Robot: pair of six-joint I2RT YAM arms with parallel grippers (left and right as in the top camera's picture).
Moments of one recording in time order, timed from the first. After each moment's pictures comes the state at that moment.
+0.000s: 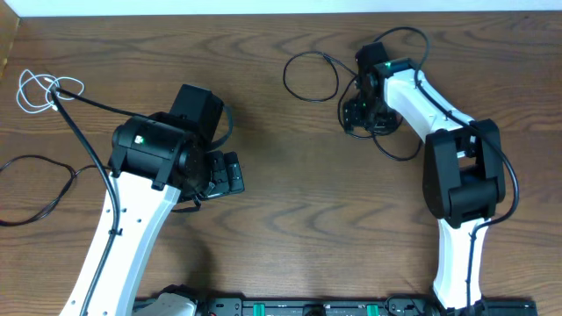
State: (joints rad) left arm -0.32 1.35 1.50 -1.61 -0.06 -0.55; right arm 0.27 2.23 1.69 -0.92 -0.08 0.24
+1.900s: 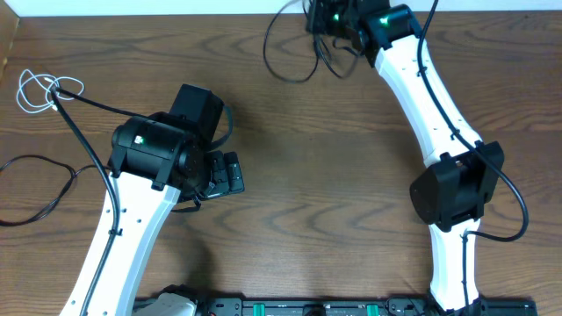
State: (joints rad) left arm -0.32 1.35 1.50 -1.61 -0.06 -0.55; right arm 0.38 2.24 2.28 -0.63 -0.22 0.51
